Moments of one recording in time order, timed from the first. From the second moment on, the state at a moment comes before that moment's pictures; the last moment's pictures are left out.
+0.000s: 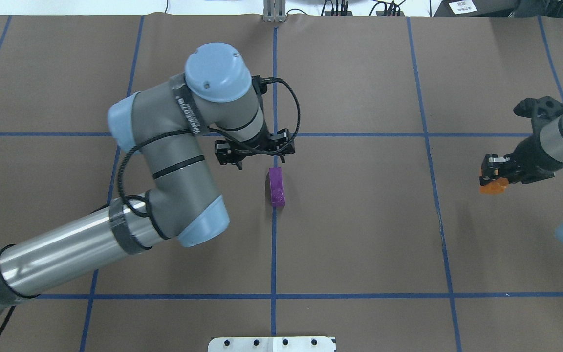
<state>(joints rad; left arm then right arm) -0.63 -2.25 -1.70 -1.63 -2.03 -1.26 0.86 -1.46 1.94 -1.37 2.17 1.11</state>
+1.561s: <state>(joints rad) -0.73 -1.91 -1.89 -1.64 -2.03 -1.02 0.49 -0.80 1.60 -1.54 1.91 1.22</state>
